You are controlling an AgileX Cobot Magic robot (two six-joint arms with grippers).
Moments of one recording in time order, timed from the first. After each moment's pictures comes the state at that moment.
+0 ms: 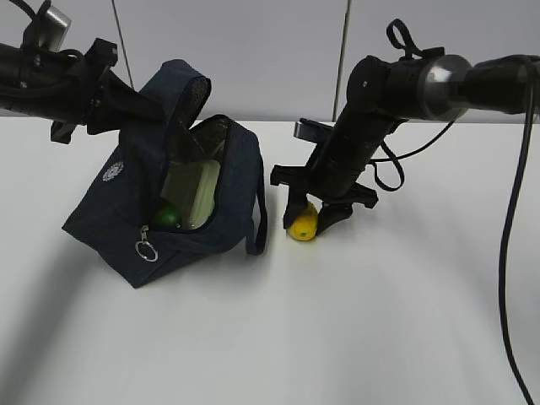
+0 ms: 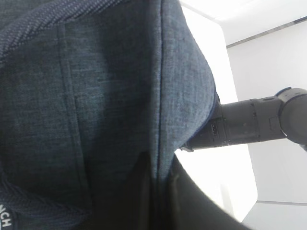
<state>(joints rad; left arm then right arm) -0.05 1.83 -1.23 -1.32 0.88 0.74 0.29 2.36 -1.85 0.39 1.00 0.13</state>
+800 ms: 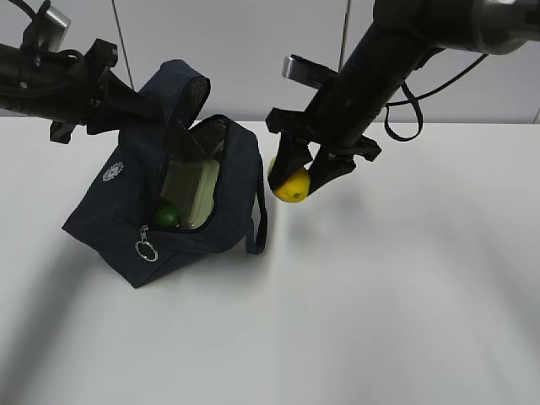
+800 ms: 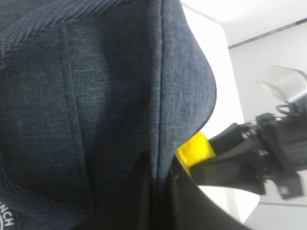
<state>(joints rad) -0.05 1.83 -1.23 -1.32 0.88 0.73 0.29 2.16 -1.85 0.50 1.22 -0.07</state>
